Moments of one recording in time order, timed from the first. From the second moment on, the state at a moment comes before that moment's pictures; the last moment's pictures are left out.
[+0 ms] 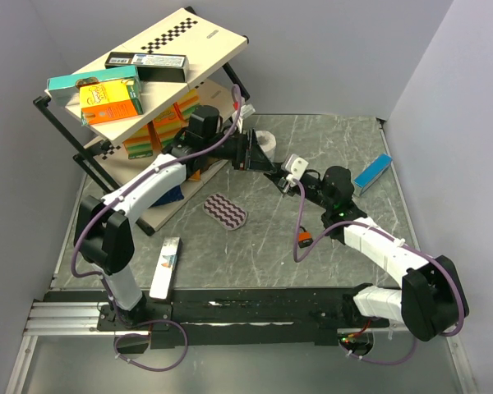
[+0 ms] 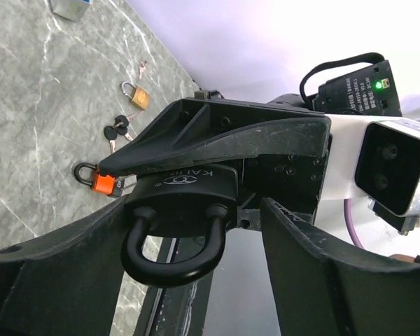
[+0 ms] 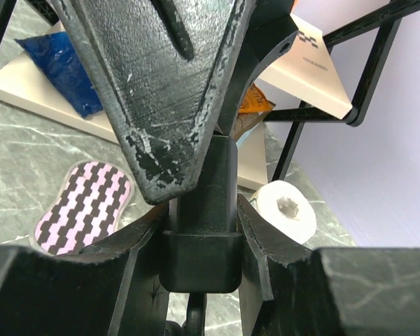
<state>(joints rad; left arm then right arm) -0.55 1.74 1.53 -0.12 0.96 -0.64 0.43 1.20 0.68 0.57 -0.54 -0.43</state>
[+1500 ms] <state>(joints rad) -0.53 1.74 1.51 -0.14 0.95 -0.64 0.44 1.18 0.69 0.50 -0.56 -0.47</state>
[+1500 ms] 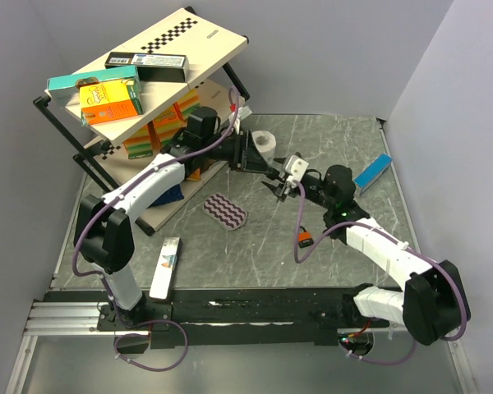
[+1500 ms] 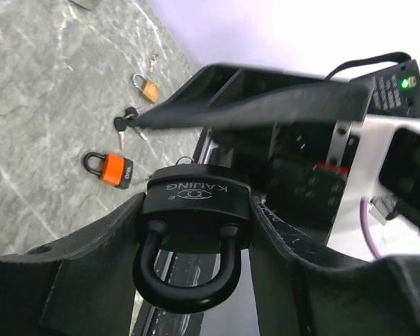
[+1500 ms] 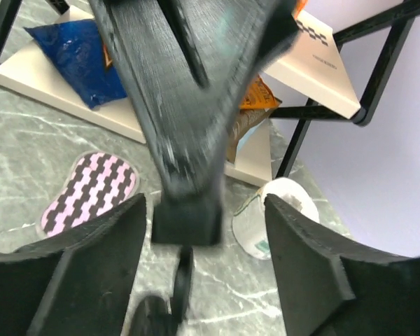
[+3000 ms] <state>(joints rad) -0.49 1.70 1.46 -0.12 0.92 -0.64 0.36 1.11 0.72 0.27 -0.75 -0.40</state>
